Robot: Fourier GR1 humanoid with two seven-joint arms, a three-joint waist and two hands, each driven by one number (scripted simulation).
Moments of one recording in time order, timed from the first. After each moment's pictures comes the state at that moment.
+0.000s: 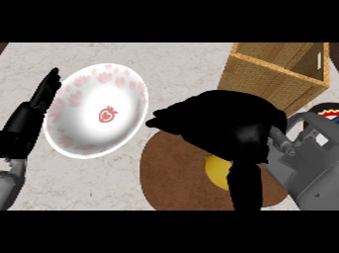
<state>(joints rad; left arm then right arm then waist) -0.21 0.52 -0.17 -1.52 0.11 0.15 -0.04 -1.04 -0.53 0.65 -1.78 -0.32 0.71 0.86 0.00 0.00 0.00</state>
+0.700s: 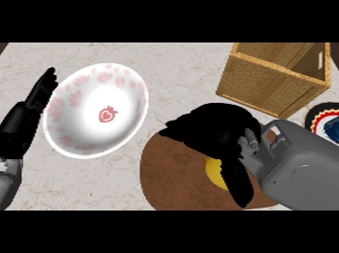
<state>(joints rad) -0.20 0.50 -0.12 -1.51 0.09 0.10 -0.05 -0.96 -0.50 0.74 -1.70 -0.20 0.82 0.82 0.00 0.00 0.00</state>
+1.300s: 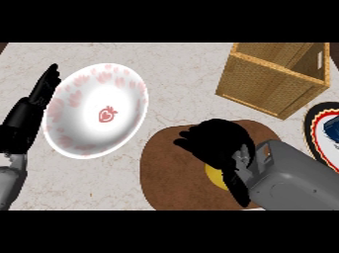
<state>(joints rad) -0.23 0.45 -0.09 -1.50 0.04 0.08 -0.03 -0.77 -0.45 0.76 -1.68 0.10 0.88 0.73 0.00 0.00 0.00</state>
